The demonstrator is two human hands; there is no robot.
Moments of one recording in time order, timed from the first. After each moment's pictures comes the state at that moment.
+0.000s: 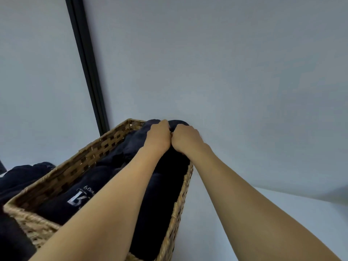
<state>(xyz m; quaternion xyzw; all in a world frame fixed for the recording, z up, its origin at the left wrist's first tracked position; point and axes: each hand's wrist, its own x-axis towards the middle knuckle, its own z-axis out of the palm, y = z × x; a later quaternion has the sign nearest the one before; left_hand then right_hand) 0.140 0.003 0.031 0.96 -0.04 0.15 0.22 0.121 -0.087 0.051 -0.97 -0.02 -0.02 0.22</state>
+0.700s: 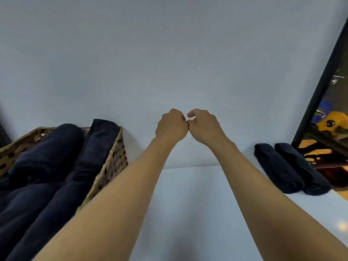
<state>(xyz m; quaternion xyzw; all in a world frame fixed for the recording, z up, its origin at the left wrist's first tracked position) 0.081 -0.218 0.055 0.91 -0.19 0.07 0.36 0.035 -0.315 0.052 -0.92 0.12 -0.21 0.32</state>
